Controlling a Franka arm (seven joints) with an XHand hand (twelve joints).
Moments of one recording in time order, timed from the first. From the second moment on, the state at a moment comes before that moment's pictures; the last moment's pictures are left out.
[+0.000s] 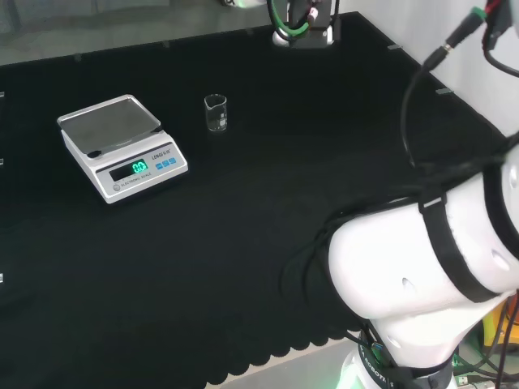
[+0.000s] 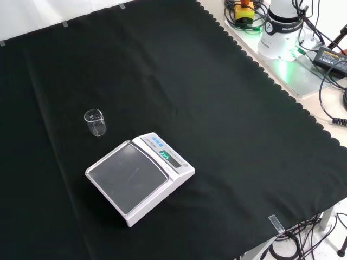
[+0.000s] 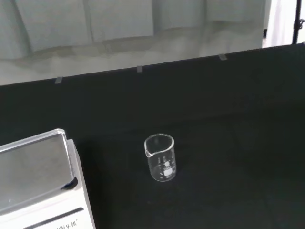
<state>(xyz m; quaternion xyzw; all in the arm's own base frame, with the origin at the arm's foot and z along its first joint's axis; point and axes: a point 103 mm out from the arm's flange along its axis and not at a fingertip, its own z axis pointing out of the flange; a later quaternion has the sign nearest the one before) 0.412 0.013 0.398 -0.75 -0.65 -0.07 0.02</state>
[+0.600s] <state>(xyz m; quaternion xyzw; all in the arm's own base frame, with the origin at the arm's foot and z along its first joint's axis) 0.499 -0.004 0.297 -0.75 -0.66 -0.06 0.08</state>
